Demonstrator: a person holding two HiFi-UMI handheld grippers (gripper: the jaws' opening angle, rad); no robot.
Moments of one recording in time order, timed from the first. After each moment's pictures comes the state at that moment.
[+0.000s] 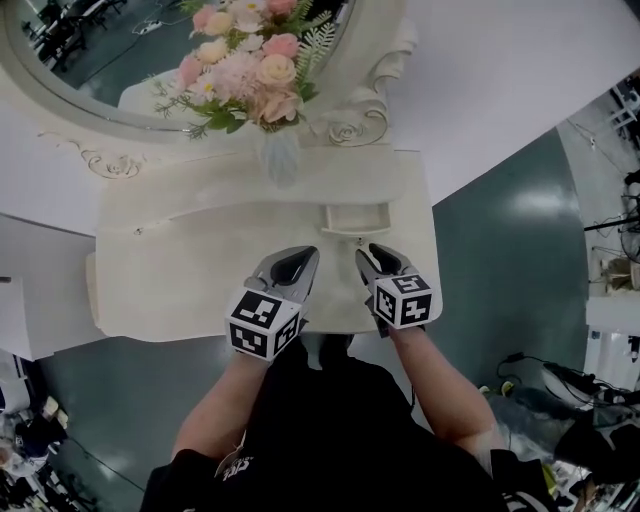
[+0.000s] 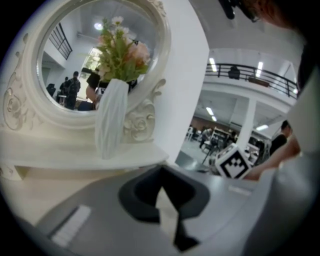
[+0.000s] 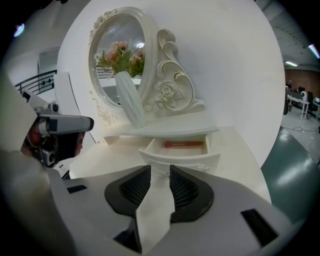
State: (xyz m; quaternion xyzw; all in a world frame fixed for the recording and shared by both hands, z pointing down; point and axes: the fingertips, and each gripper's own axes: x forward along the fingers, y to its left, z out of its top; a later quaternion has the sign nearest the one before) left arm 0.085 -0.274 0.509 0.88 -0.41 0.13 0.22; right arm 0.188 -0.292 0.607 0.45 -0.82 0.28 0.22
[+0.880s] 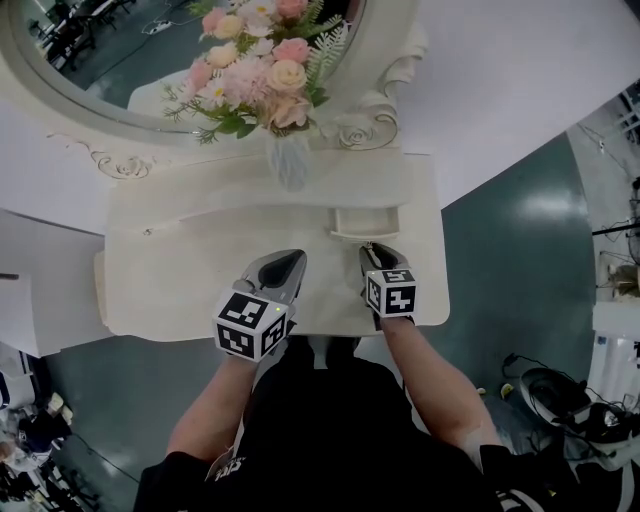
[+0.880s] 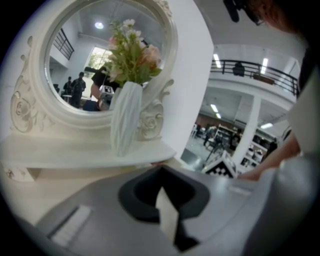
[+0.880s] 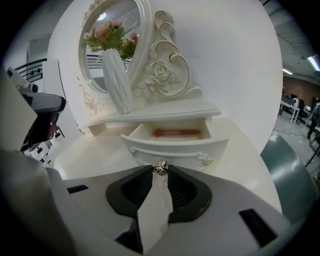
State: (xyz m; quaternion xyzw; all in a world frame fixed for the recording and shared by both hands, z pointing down) left arm 0.048 -0.275 0.513 0.86 -0.42 0.15 0.23; right arm 0.184 -0.310 0.656 0.49 -0.78 0.28 0.26
